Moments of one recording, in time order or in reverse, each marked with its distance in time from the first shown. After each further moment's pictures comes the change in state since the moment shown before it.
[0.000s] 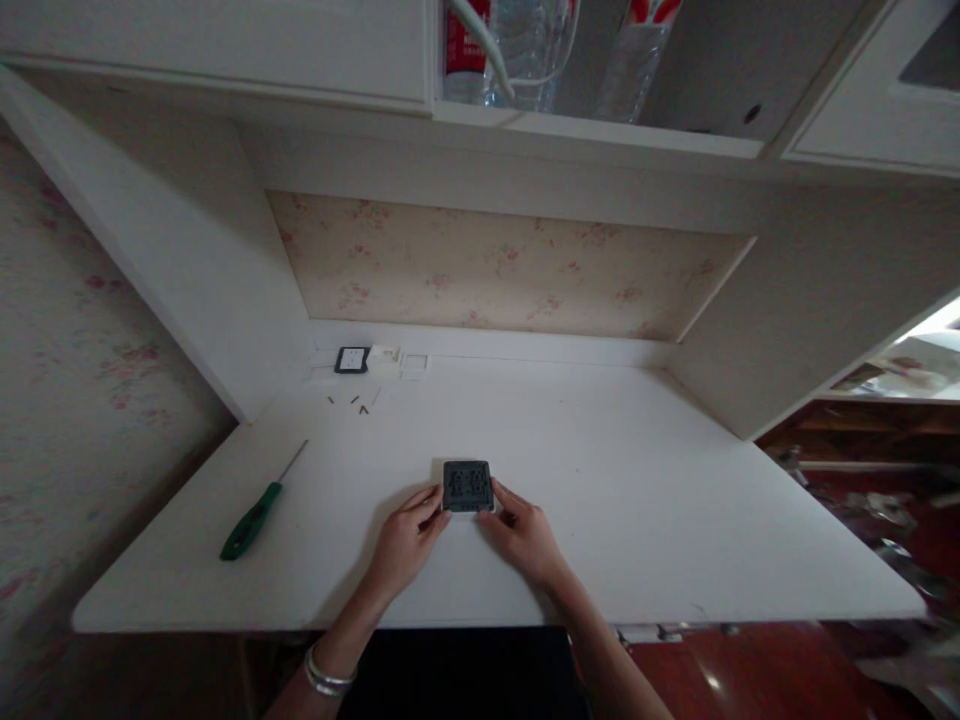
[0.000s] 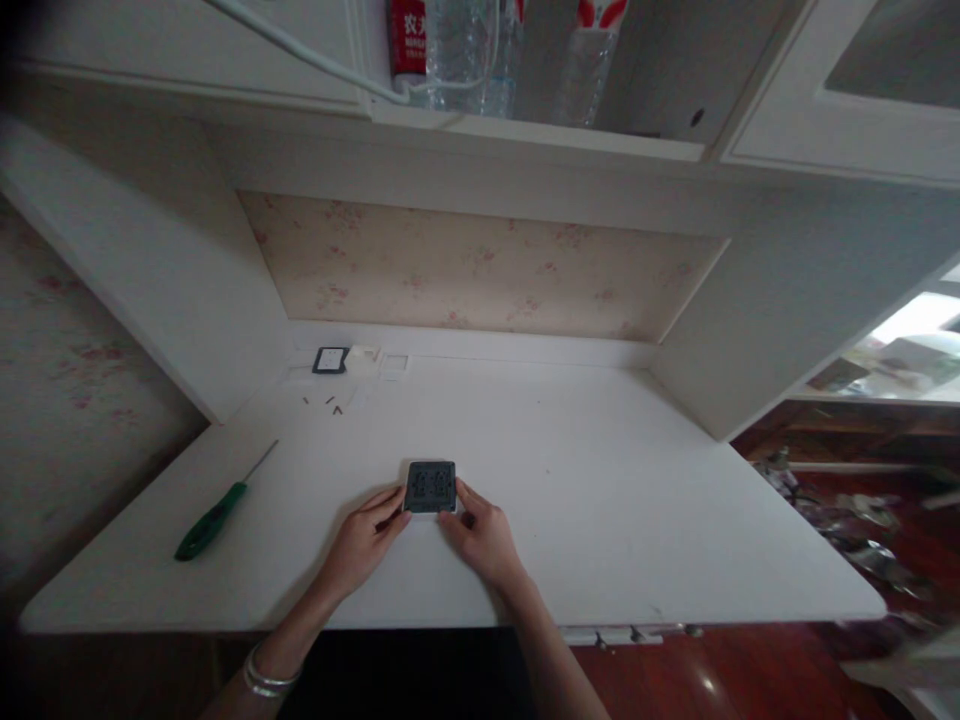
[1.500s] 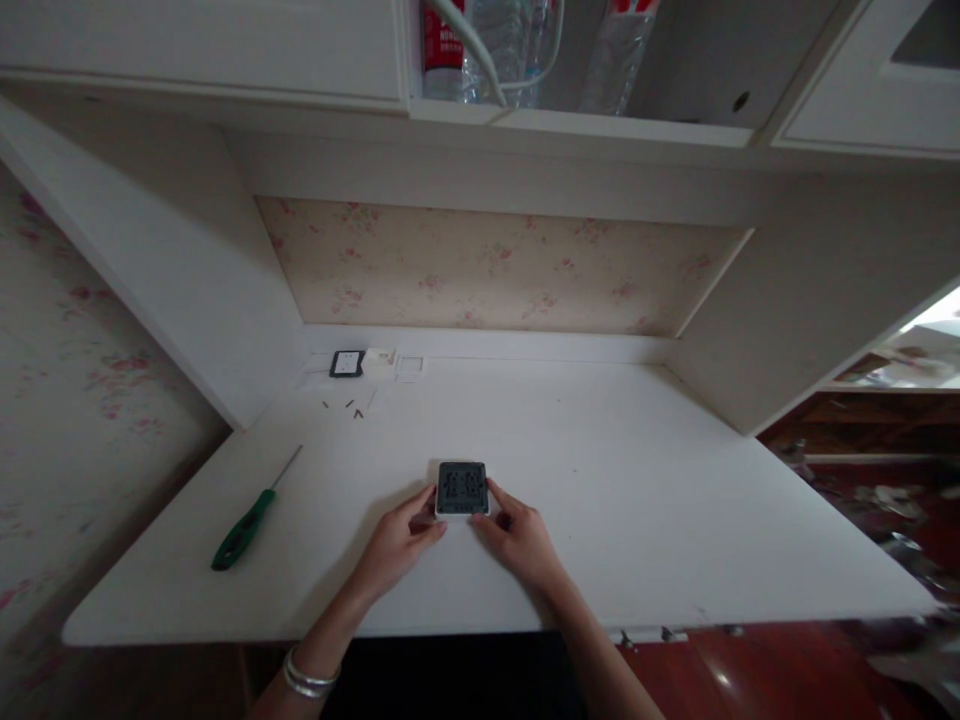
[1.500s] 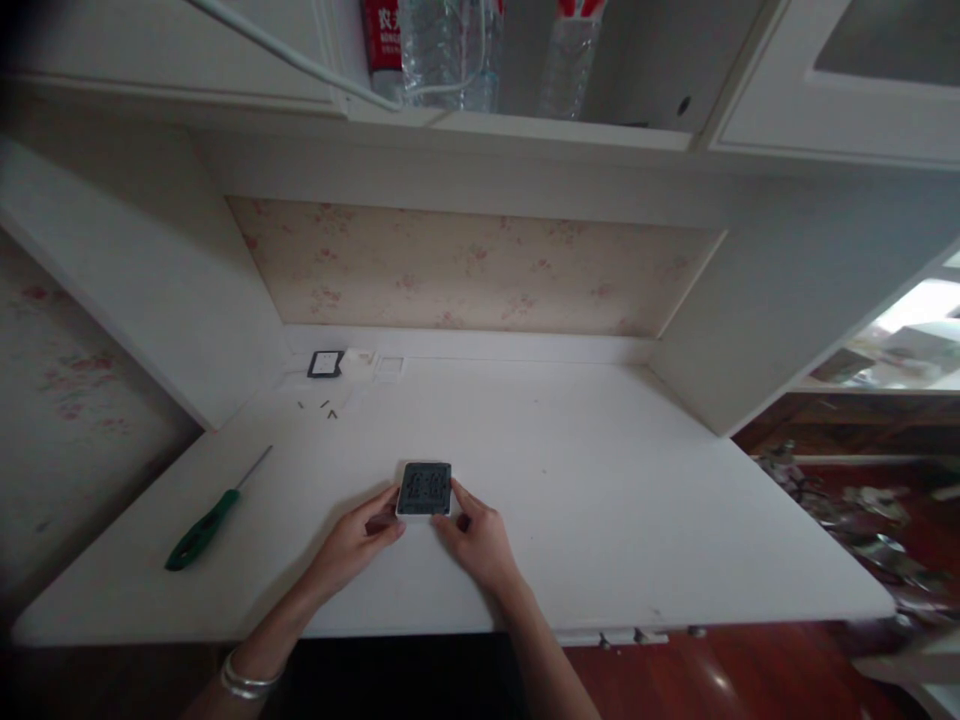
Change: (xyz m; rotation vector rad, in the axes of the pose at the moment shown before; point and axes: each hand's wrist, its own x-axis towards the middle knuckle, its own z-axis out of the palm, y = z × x) left_hand 0.005 0.008 -0.009 -0.335 -0.174 -0.204; right_hand 0.000 0.004 0.001 -0.019 0.042 0.079
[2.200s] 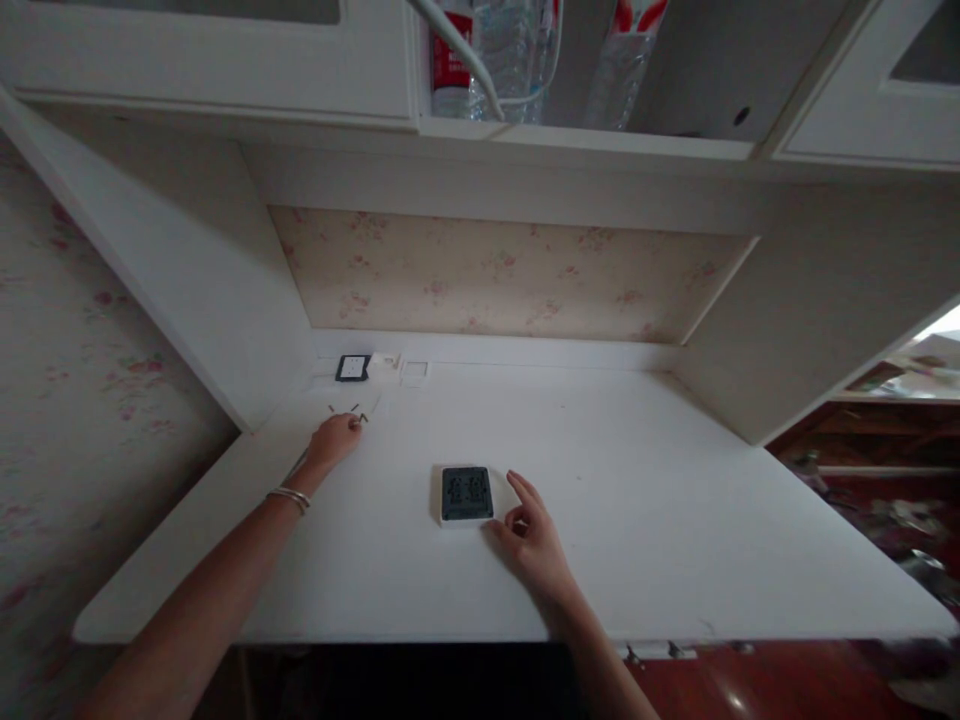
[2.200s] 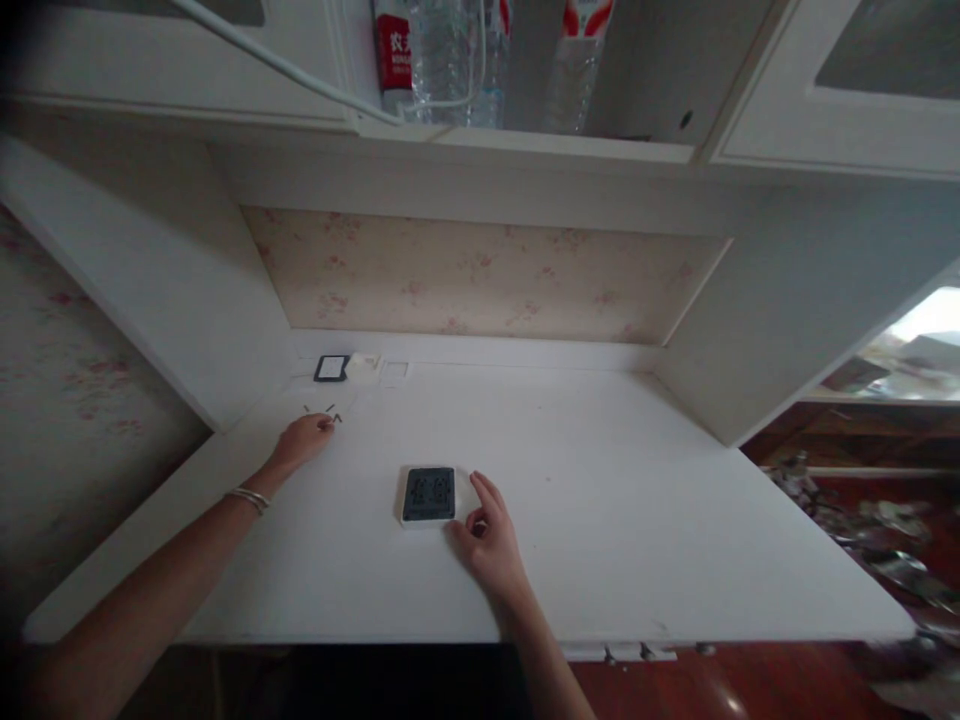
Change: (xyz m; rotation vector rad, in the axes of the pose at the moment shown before) left_hand 0.122 -0.020 -0.160 0.887 0.377 -0.255; right_hand -0.004 0.007 -0.002 0.337 0.124 -0.005
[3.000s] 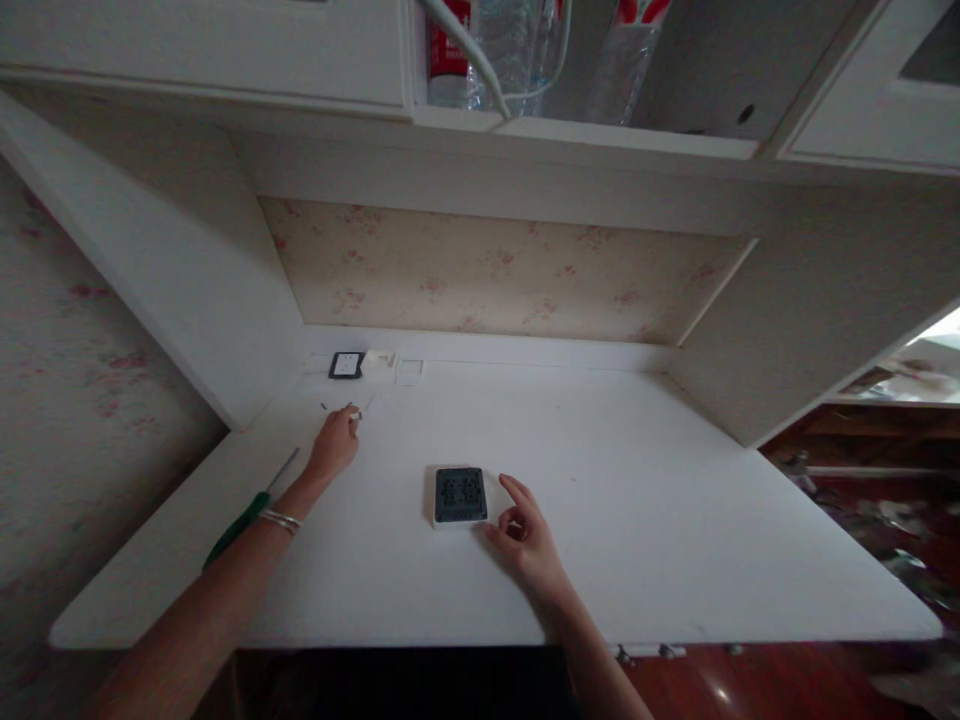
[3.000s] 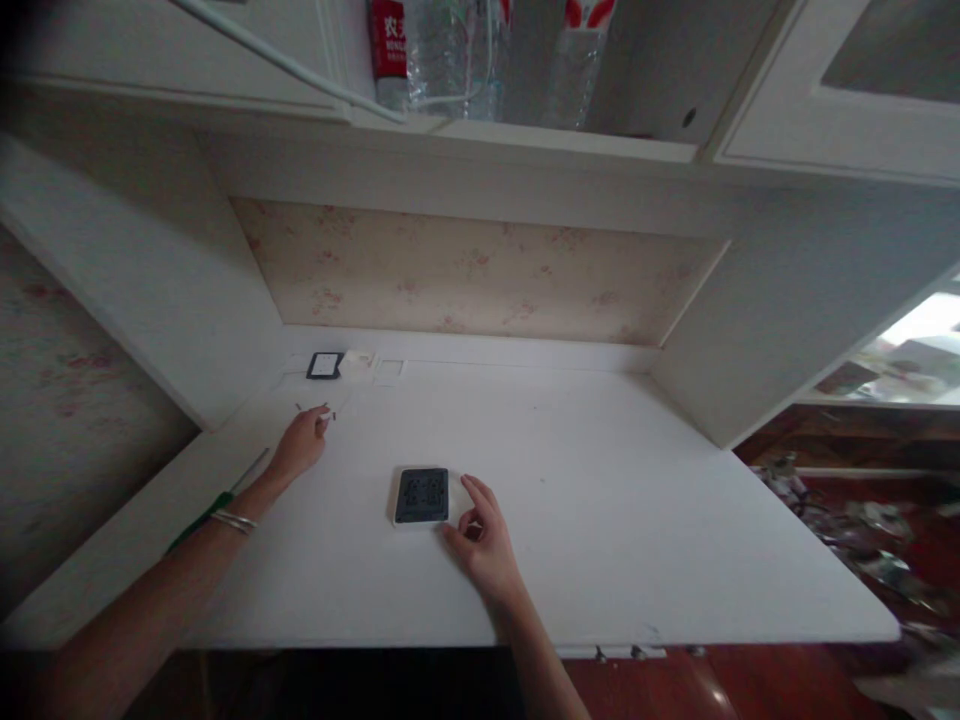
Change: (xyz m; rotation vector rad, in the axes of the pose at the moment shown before) left_hand -0.014 0.013 0.011 -0.038 0.151 0.119; right_hand 0.001 0.002 -0.003 0.145 -0.024 0.021
